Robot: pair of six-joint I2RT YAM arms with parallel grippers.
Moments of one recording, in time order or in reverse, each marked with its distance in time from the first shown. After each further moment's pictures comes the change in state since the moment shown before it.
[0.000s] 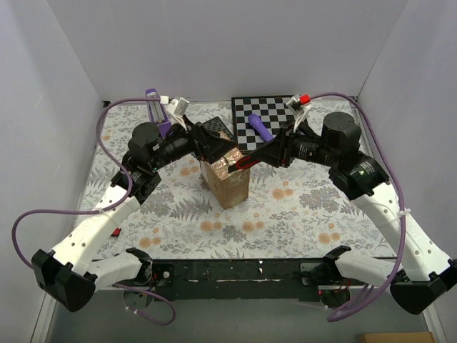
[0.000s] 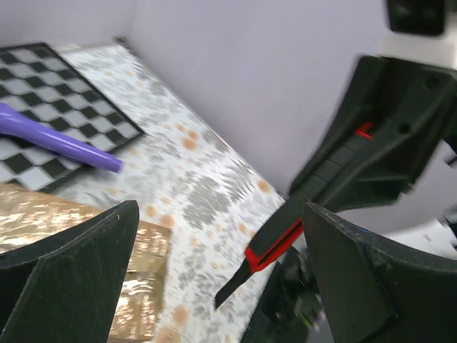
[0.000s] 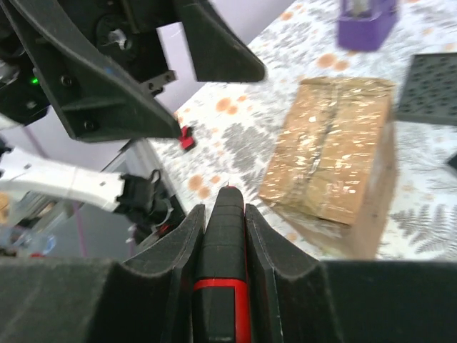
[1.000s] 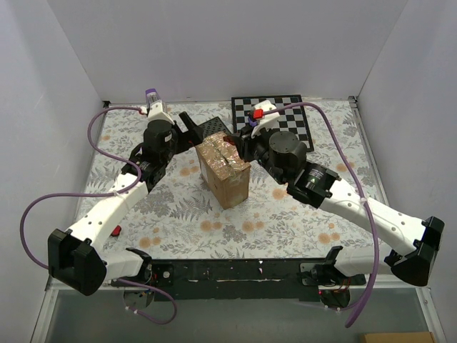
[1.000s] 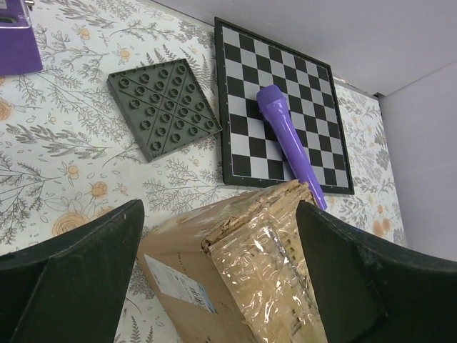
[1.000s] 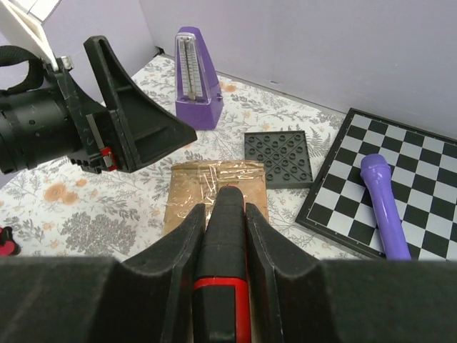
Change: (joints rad) left arm 0.104 0.114 -0.061 -0.174 -0.748 -0.076; right arm 0.417 0.145 -0.049 0.302 0.979 -0.278
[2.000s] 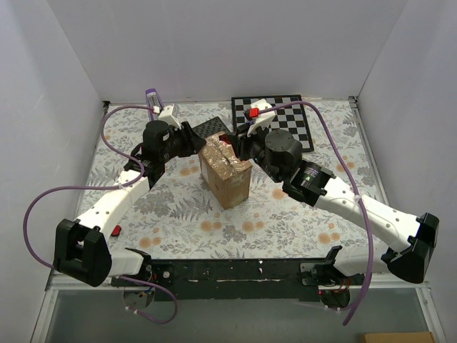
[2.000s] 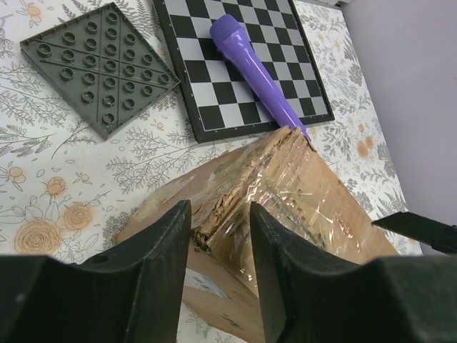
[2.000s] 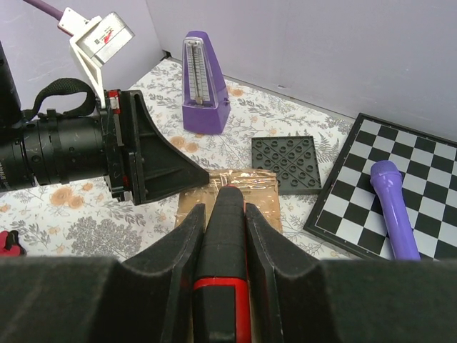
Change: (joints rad) left arm 0.084 0.063 -0.058 0.092 0.380 0.120; right arm 0.001 0.039 0.011 0.043 0.000 0.000
